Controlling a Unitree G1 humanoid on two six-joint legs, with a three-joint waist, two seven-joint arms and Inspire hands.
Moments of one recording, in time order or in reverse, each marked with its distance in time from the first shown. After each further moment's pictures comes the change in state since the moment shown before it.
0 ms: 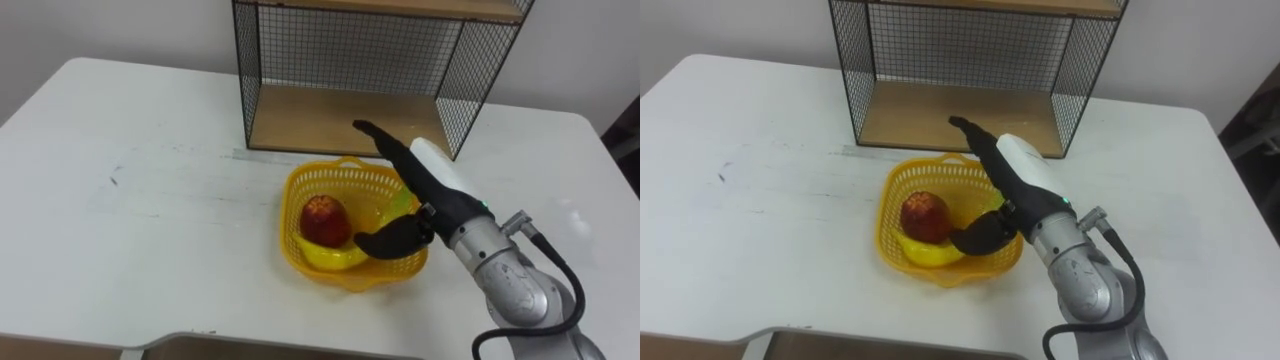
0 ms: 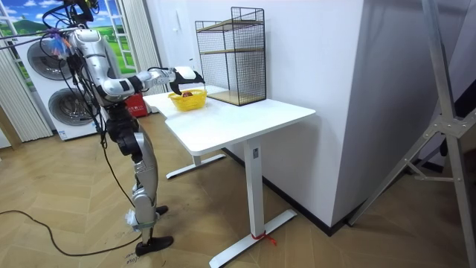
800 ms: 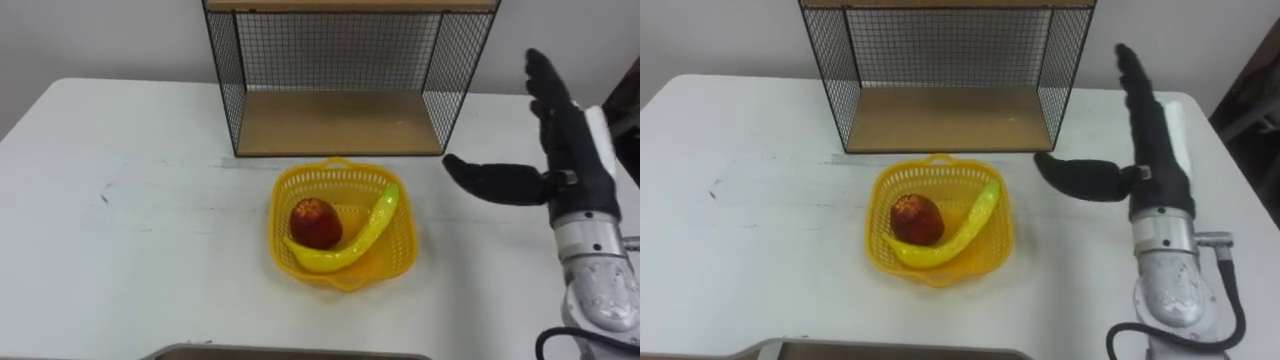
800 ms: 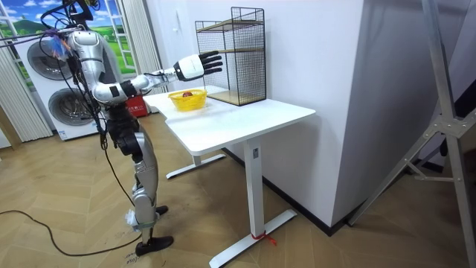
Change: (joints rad) left arm 0.088 -0.008 0.402 0.095 -0.724 -0.081 0.252; right arm 0.091 0.005 -0.365 0.009 0.514 -0.070 -0.453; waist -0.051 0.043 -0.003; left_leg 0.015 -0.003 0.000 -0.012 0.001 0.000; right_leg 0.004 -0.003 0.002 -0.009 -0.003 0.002
